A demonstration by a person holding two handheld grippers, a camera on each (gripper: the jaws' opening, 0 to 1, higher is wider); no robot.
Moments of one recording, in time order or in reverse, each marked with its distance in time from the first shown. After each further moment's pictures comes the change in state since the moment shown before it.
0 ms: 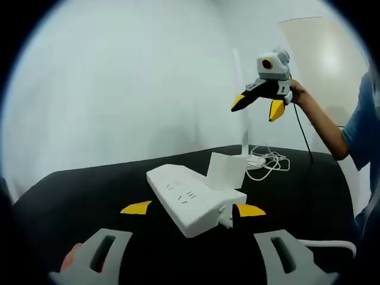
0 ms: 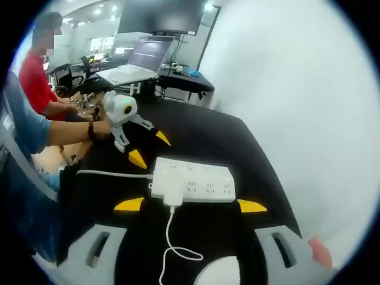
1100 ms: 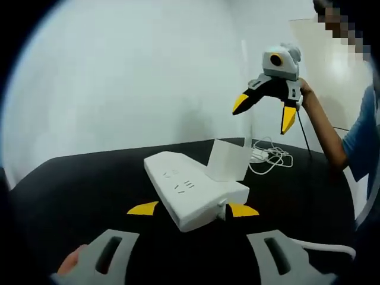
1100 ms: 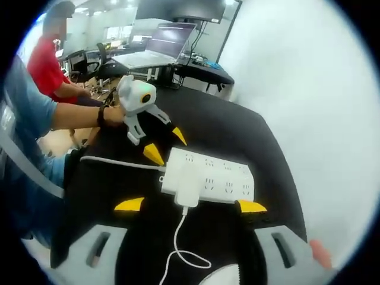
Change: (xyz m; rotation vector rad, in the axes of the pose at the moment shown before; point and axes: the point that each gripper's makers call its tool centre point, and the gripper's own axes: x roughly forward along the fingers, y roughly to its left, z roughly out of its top) left arm 0.012 -0.005 -0.016 -0.036 0.077 0.001; right arm 0.034 0.019 -0.022 -0.081 0.086 0.089
